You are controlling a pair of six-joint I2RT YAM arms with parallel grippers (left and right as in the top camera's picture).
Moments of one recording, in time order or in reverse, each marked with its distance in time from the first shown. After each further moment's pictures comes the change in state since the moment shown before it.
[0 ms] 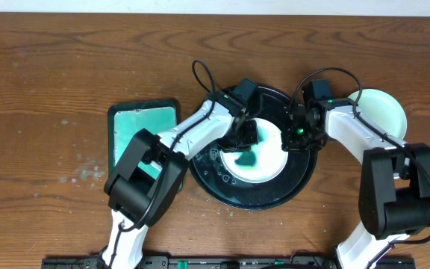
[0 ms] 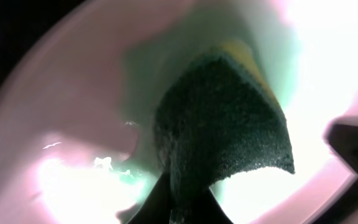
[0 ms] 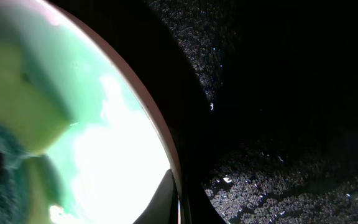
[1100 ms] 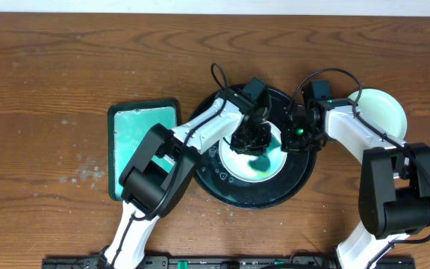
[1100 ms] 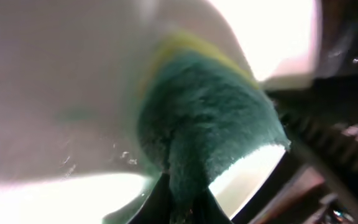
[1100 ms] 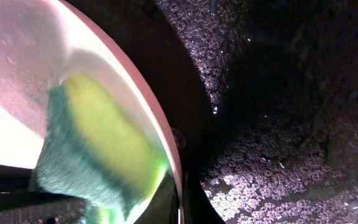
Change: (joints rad) left arm -0.026 0.103 0.095 0.002 0.260 0.130; right arm 0.000 0.002 0.000 -0.007 -0.013 0.004
